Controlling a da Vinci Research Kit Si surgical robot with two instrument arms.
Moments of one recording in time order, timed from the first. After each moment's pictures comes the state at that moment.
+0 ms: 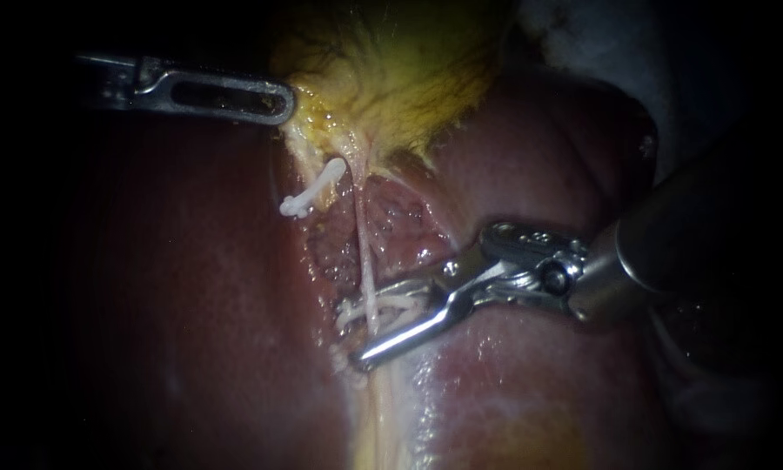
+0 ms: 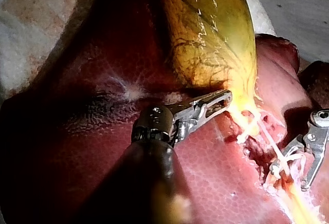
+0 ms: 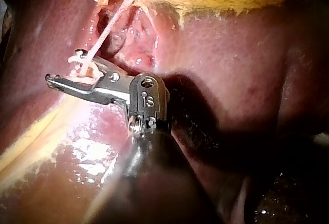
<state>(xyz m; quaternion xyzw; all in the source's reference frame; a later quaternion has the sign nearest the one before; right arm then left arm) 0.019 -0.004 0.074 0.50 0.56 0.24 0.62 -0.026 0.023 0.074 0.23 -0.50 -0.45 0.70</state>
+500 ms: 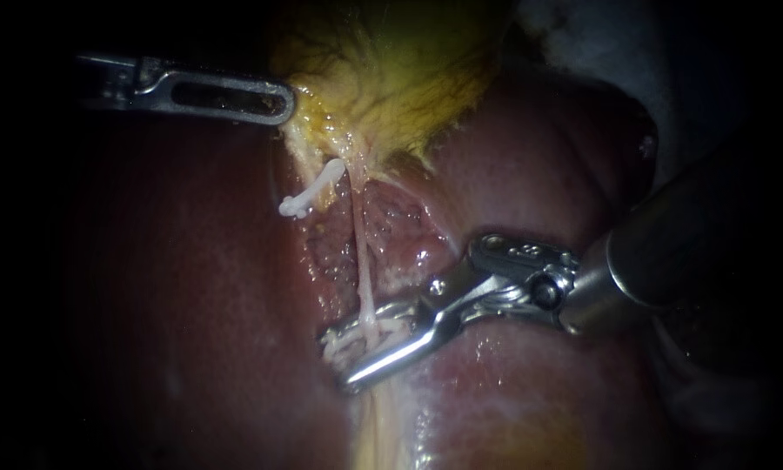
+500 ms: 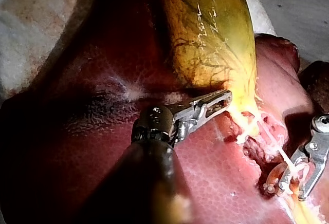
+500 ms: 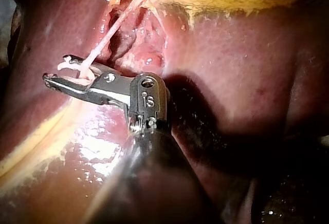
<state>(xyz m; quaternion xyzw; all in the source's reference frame) 0.020 -0.005 0.074 0.50 0.56 0.25 0.62 -0.026 0.023 0.074 0.23 -0.50 -0.45 0.70</state>
